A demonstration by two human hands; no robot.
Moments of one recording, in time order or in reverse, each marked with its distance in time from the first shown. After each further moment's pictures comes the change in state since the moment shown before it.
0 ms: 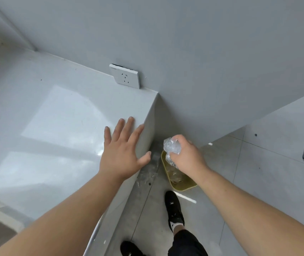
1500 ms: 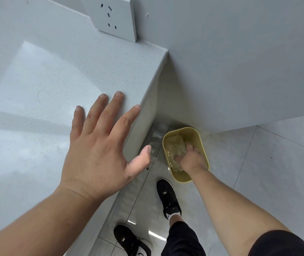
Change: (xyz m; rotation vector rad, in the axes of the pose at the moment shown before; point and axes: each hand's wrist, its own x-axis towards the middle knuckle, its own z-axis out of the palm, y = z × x) left_hand 0.001 -0.004 0.008 0.057 0.085 0.016; right_hand 0.086 0.137 0.136 -0.241 -0.251 0.380
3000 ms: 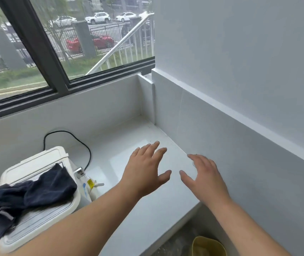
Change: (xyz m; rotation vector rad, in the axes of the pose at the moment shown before) left_hand -0.055 -0.058 -0.282 -0.028 0.222 -0.397; right_hand -0.363 -0.259 -0.284 -0.038 0.478 -1.134
